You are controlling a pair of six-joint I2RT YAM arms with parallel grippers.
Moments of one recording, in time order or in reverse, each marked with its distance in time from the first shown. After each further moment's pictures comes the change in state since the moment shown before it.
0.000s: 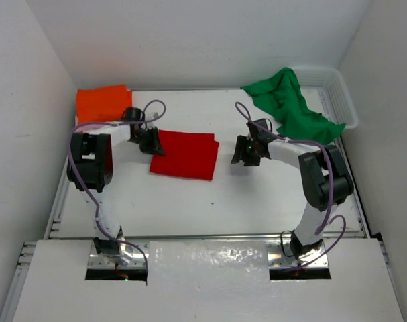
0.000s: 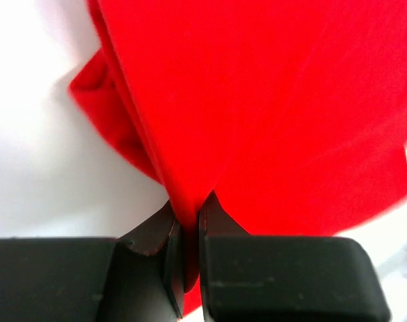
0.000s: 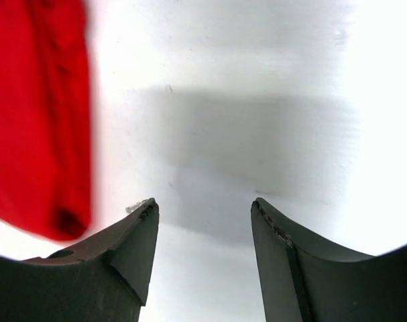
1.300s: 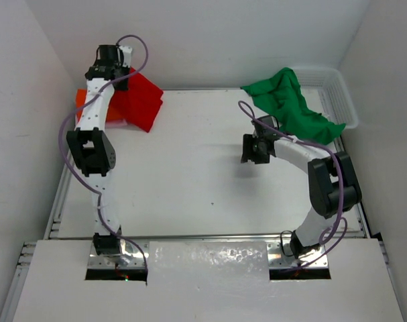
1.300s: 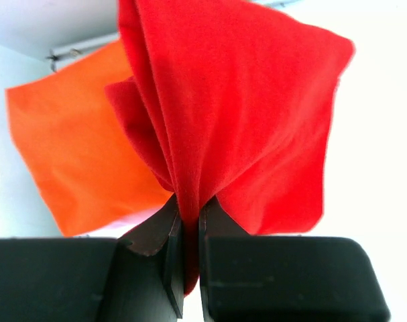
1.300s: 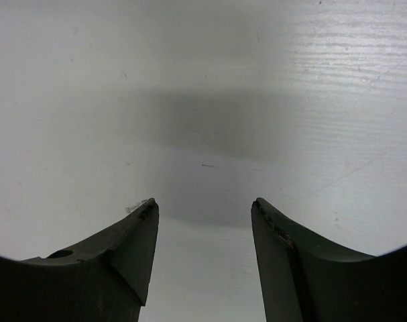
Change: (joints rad) left arm 0.092 0.287 1.099 -0.367 -0.599 0.397; right arm -0.033 -0.096 0.027 -0.164 0.116 -0.139
